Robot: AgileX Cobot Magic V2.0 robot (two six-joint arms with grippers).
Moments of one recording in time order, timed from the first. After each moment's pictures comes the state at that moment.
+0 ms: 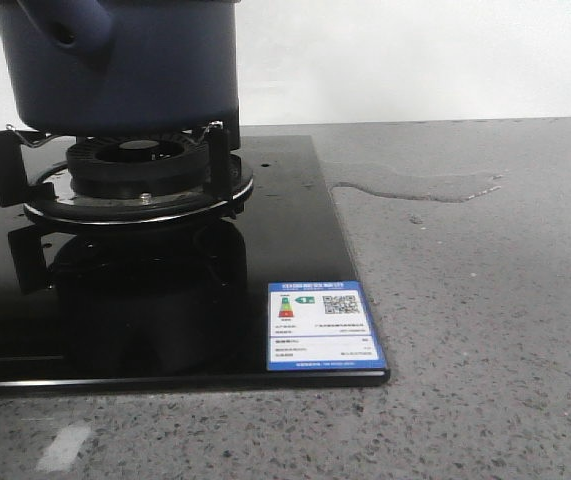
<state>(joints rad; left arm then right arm) -0.12 0.85 -1.13 -1.20 0.56 1.23 0.62 1.77 -1.67 -0.86 0.30 0.01</state>
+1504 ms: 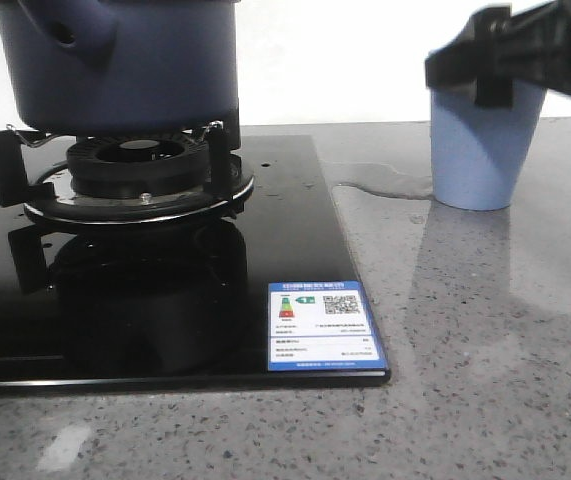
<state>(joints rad) -0.21 1.03 -1.13 -1.18 0.57 1.30 0.21 1.33 -0.54 -0.19 -0.61 0.08</state>
